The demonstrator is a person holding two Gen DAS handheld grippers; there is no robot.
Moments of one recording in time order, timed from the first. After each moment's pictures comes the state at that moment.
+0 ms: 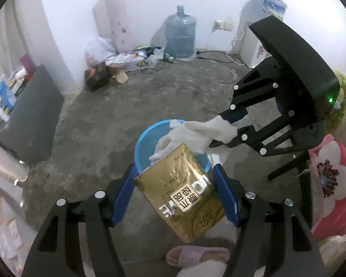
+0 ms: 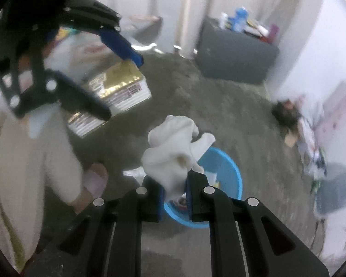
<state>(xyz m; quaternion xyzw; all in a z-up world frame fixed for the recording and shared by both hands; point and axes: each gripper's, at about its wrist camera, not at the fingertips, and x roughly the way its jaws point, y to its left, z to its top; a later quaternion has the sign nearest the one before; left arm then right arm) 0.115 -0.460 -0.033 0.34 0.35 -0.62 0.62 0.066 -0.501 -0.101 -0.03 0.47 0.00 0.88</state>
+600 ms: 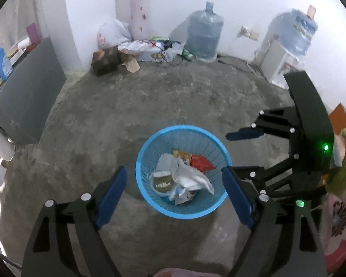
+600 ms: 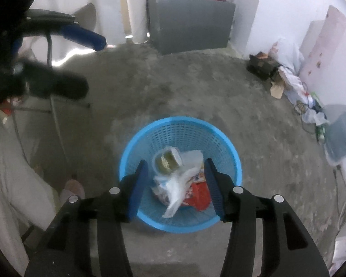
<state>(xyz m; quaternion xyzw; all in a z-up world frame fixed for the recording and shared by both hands) 0.168 -0.523 -0.103 0.28 0.40 -0.58 0.65 0.077 -0.557 -0.176 0.06 0.47 -0.10 0.87</state>
